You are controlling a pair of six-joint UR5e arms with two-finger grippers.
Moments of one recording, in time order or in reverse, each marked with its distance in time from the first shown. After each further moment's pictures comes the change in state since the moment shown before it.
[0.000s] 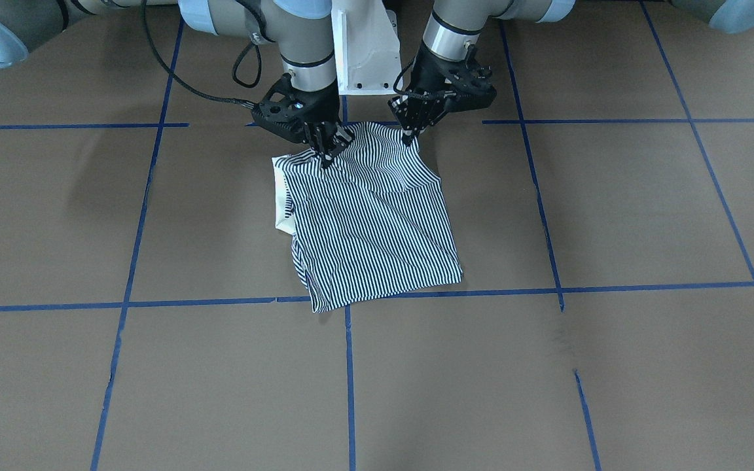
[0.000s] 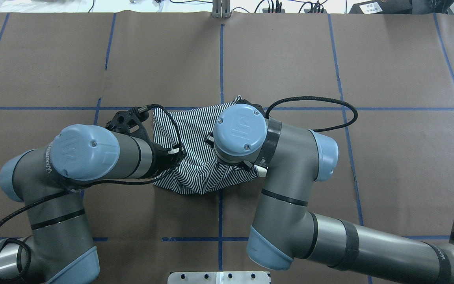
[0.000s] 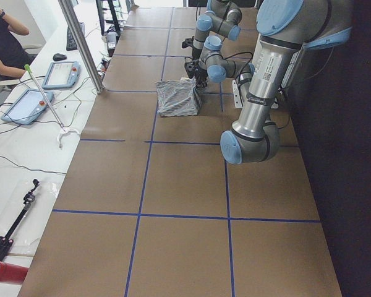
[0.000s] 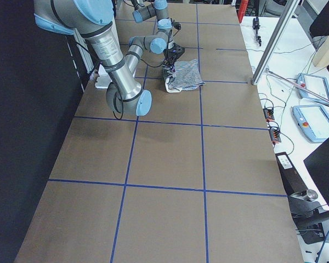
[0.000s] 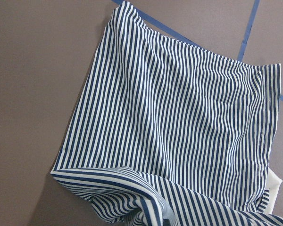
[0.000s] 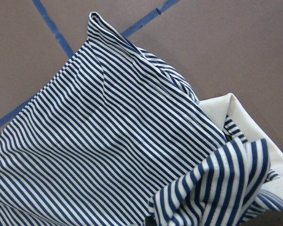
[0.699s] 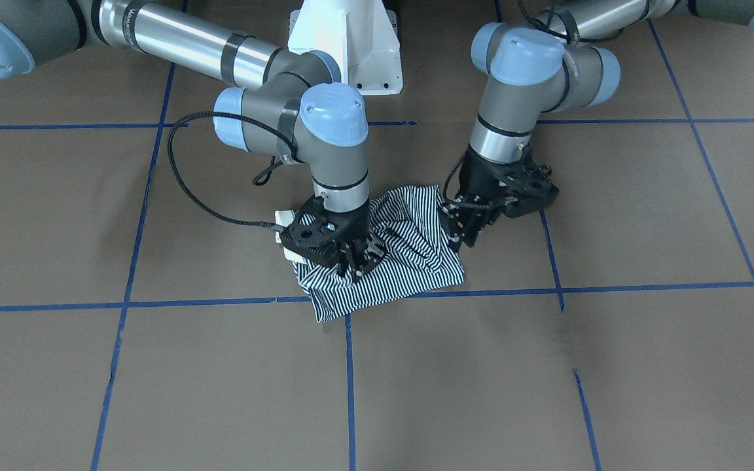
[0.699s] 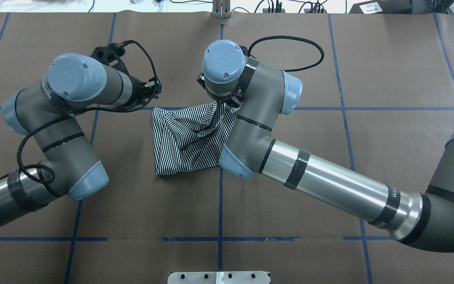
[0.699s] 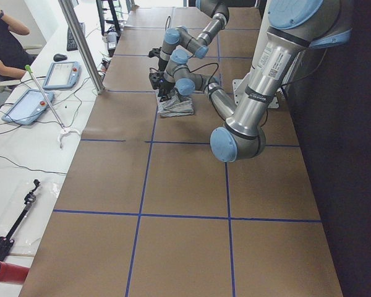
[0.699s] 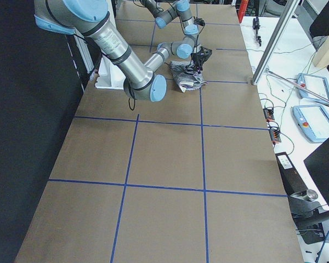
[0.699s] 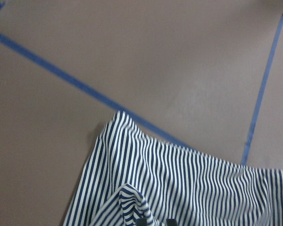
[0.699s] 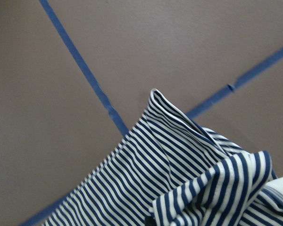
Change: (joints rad) left arm -0.277 -0.072 0.303 -0.140 -0.009 0.203; right arm 0.196 0.217 -0.520 0.332 0.007 -0.110
